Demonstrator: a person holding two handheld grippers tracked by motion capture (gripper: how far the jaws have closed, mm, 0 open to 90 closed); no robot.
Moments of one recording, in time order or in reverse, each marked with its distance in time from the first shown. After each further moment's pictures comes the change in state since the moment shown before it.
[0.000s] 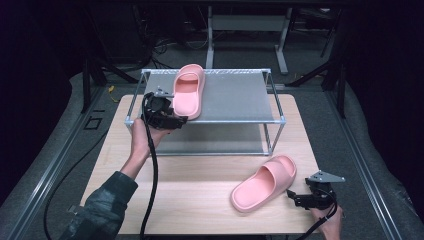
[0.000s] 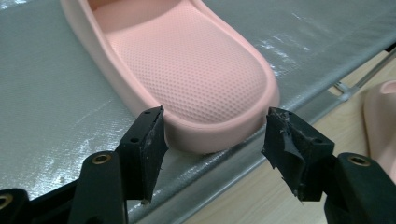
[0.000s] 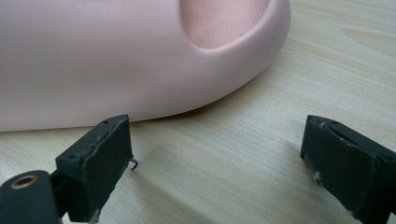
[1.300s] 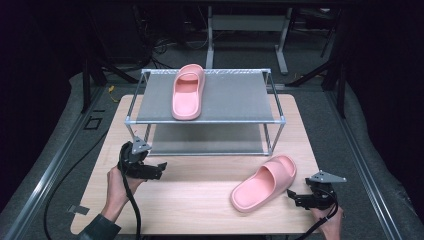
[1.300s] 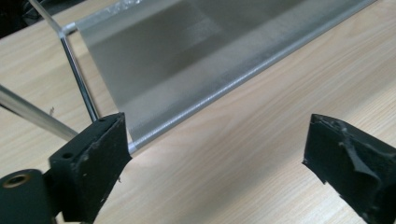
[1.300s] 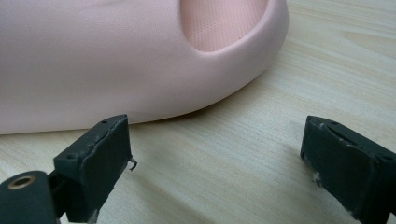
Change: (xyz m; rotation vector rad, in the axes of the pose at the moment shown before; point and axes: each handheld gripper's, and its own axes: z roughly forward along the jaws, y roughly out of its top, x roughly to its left) left arm 0.000 -0.143 -0.019 0.061 0.105 0.054; right arm -0.001 -0.001 -0.001 -0.015 0.005 0.011
